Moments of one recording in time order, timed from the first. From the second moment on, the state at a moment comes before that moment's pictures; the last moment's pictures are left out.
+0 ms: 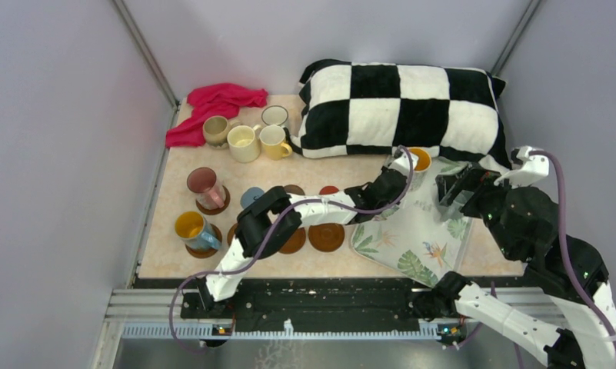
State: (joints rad) left arm -1.10 2.23 1.62 0.21 -0.40 -0.20; right arm 0.74 0.58 1.27 -1.00 0.63 0.52
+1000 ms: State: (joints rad) left arm -1.14 1.87 1.17 0.40 -0.39 -0.19; right arm 0.74 0.58 1.17 -0.90 0.62 0.50
